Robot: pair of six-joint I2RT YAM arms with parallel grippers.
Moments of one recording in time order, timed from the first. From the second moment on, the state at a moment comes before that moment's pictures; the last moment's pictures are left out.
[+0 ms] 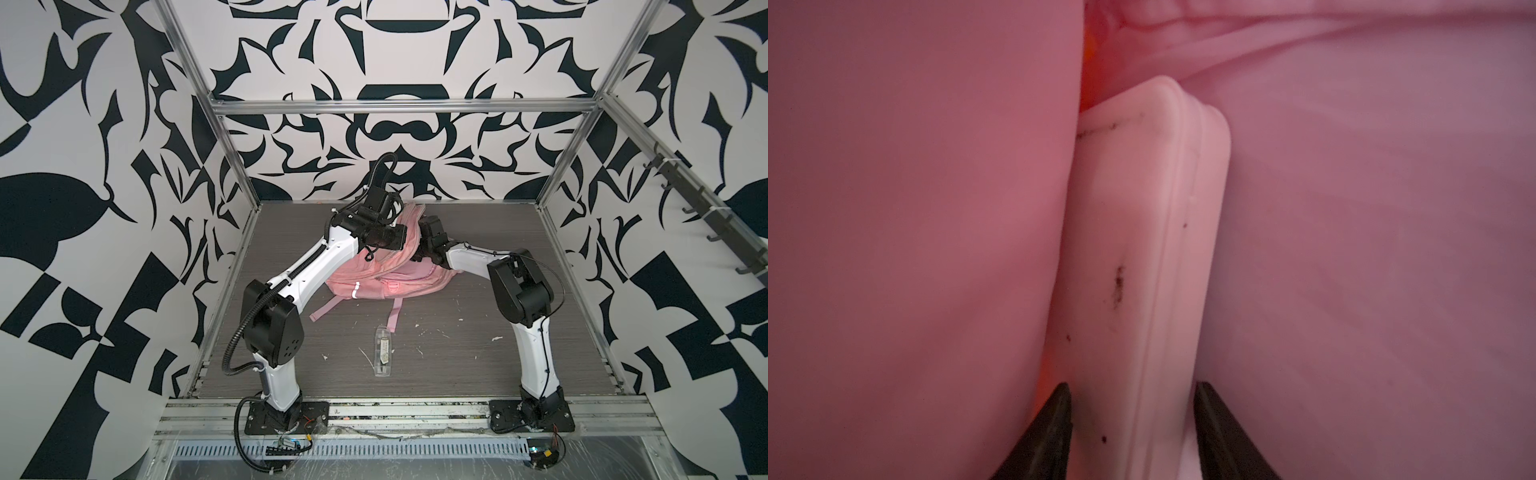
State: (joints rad) left arm -0.61 1.81 1.72 -0.74 0.18 -0.30; right arm 0.50 2.19 1.49 0.10 -0.40 0.86
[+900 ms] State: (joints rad) left arm -0.61 1.80 1.71 -0.73 0.18 -0.31; right arm 0.50 2.18 1.48 0.17 -0.41 0.87
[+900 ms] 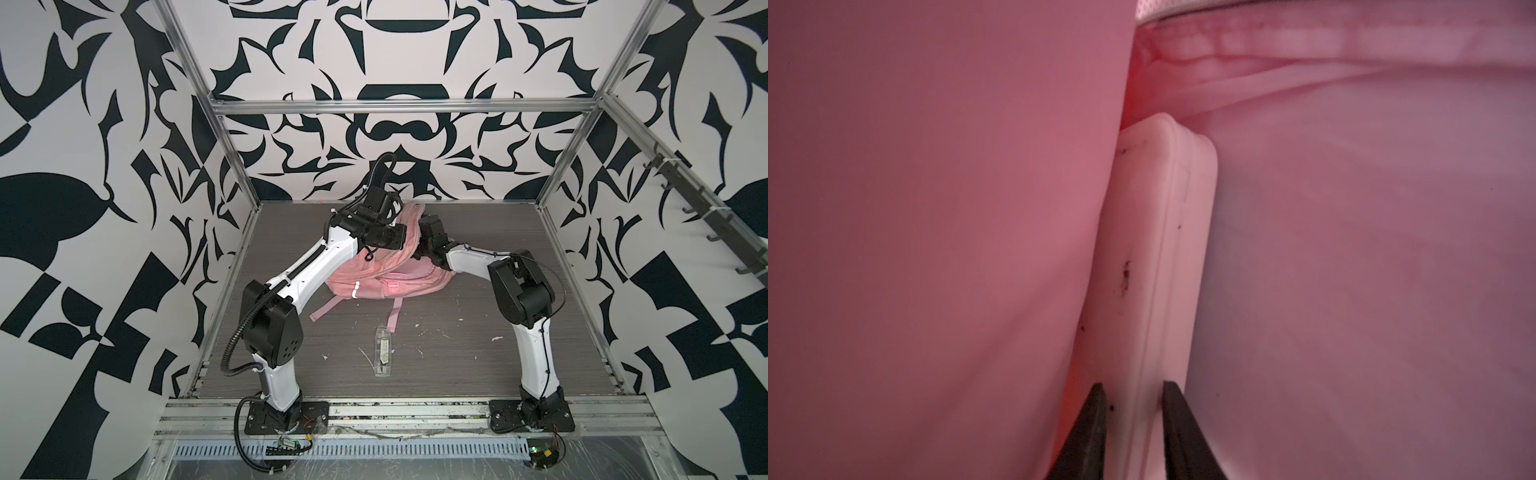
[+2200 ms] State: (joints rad) left arm -0.68 2.02 1.82 -0.71 0.24 -0.36; right arm 0.61 1.28 0.77 -0.24 -0.10 0.51
